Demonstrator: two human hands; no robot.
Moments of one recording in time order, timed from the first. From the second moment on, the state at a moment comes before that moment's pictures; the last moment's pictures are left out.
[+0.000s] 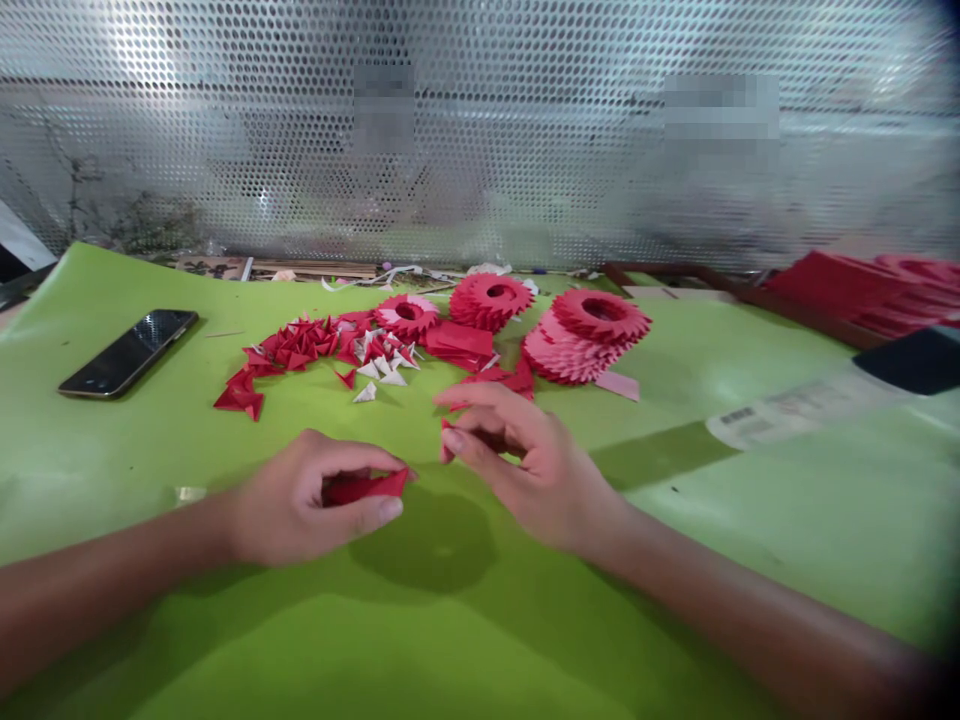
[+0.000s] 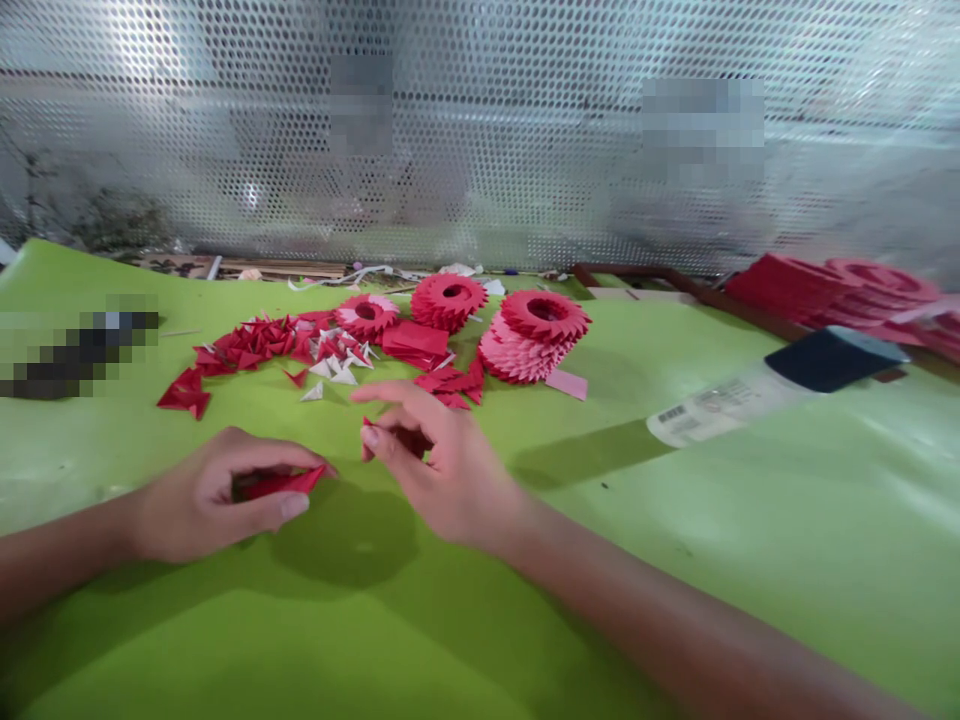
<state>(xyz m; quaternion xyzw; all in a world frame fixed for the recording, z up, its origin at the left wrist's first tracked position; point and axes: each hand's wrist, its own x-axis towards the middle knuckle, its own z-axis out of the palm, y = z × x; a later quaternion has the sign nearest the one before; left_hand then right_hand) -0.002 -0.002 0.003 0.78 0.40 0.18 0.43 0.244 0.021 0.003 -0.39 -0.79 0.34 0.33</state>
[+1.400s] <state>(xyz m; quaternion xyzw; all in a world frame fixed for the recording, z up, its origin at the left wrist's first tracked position) -0.005 -0.001 0.002 0.63 0.27 0.21 0.70 0.234 -0.005 0.008 -0.18 -0.88 0.11 0.42</state>
